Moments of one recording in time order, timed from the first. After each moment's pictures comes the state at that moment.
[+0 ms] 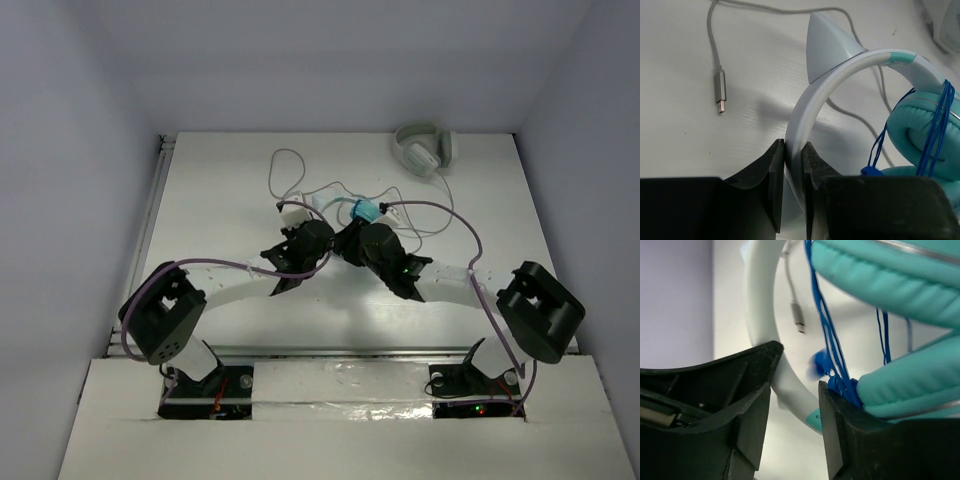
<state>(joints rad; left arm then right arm) -0.87 1.51 0.82 0.11 -0.70 -0.86 0.83 1.49 0.75 0.36 0.32 1.09</state>
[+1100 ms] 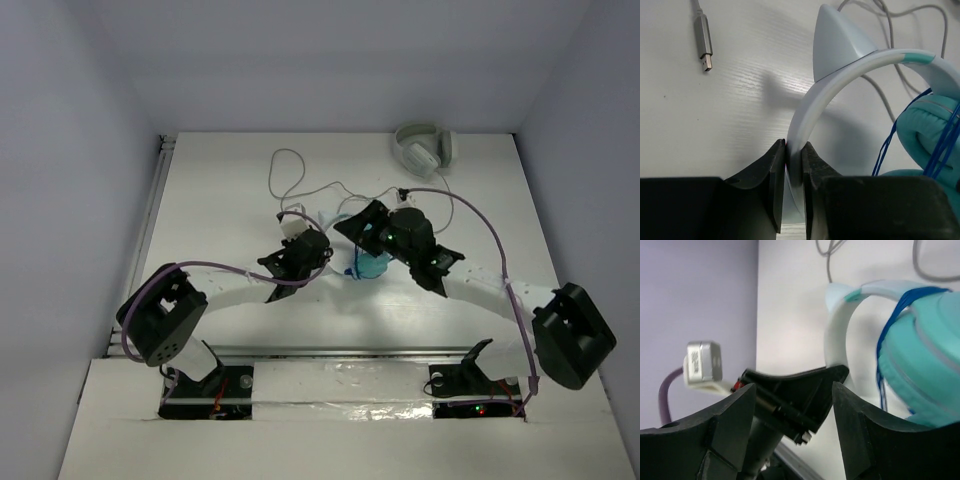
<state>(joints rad) -0.86 1.51 0.73 0.14 -0.56 -0.92 0.69 1.35 0.77 0.26 0.01 1.10</state>
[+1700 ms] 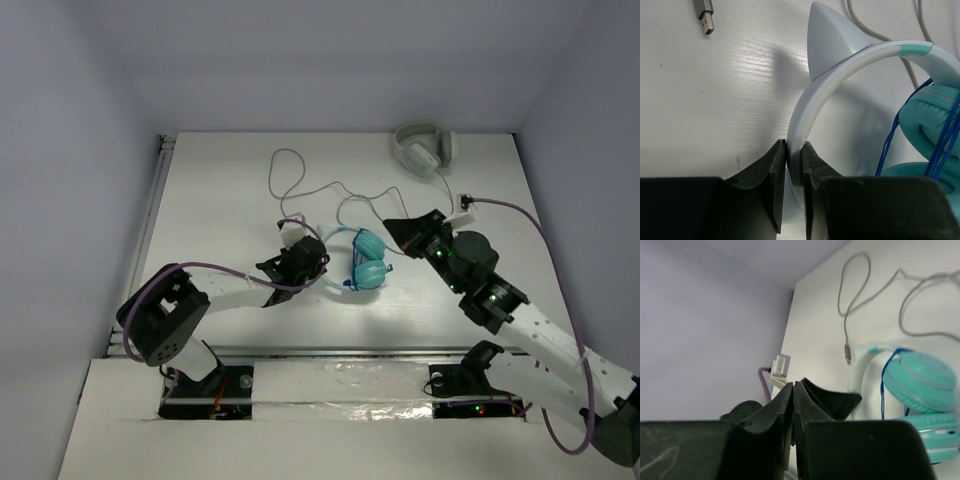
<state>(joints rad) -0.86 1.51 0.68 0.12 -0.47 -0.91 0.69 0.85 0.64 0.14 0.20 1.00</state>
